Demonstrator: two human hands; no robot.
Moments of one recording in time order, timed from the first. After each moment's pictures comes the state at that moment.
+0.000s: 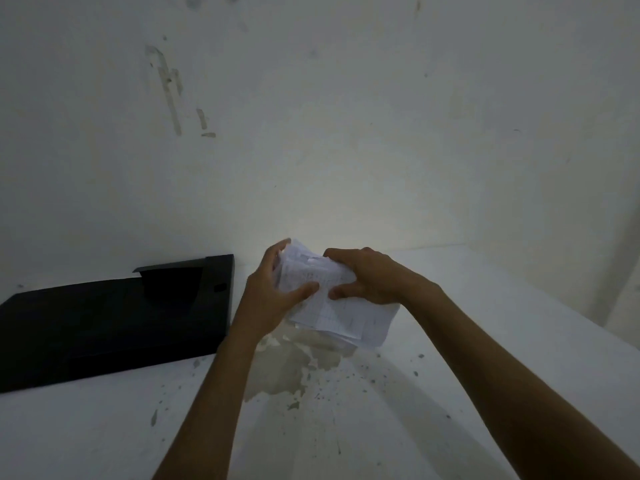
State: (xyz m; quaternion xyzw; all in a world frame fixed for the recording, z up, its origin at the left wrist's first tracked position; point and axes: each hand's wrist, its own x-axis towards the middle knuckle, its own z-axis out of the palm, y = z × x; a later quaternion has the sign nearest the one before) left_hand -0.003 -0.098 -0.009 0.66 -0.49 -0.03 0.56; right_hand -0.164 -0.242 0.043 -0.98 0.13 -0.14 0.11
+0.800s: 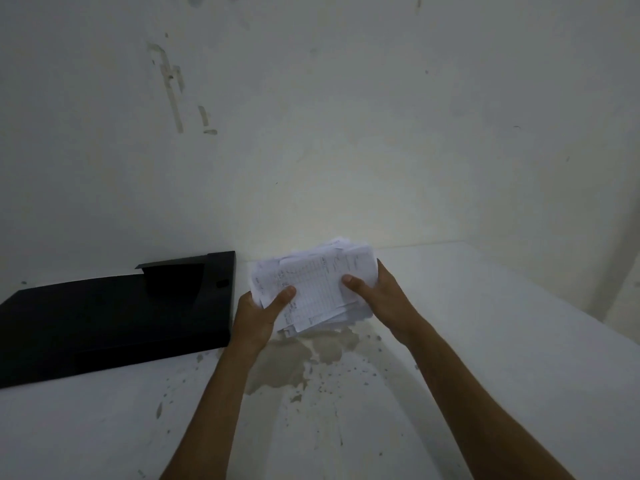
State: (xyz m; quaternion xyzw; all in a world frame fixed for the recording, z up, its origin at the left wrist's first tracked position) left_hand -0.004 -0.080 -0.050 0.62 -0.34 -0.16 0.68; right_hand -0.173 -0.241 -0.035 -0.76 0.21 -0.34 0.51
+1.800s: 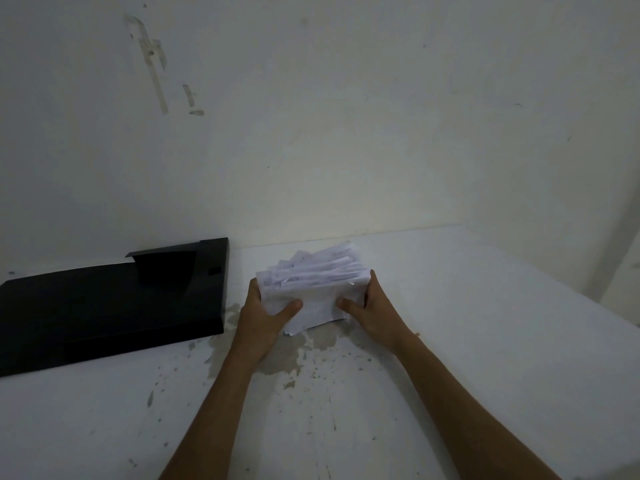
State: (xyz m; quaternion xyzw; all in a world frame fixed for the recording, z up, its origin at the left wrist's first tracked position) left_hand -0.013 -0.089 -0.081 0.68 -0.37 -0.11 0.62; right_hand -0.171 -0.244 -0.094 -0.79 0.22 -0.35 0.45
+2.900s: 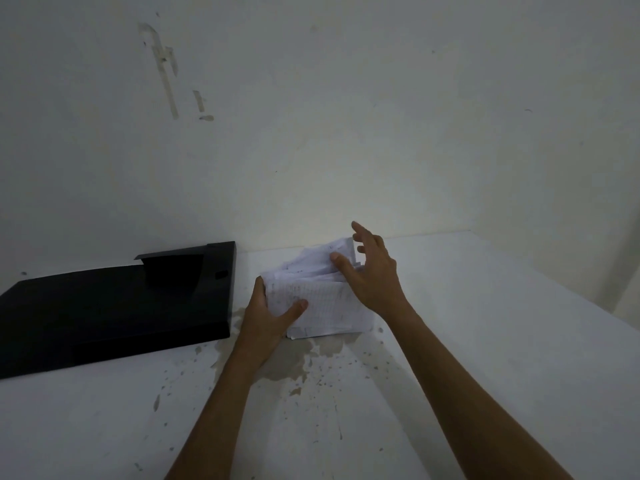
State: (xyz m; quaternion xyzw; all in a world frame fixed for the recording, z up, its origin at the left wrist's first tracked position) left_hand -0.009 -0.087 -0.072 0.71 -0.36 -0.13 0.58; right_hand -0.145 -0.238 -0.022 -0.83 0.28 -0.40 0.29
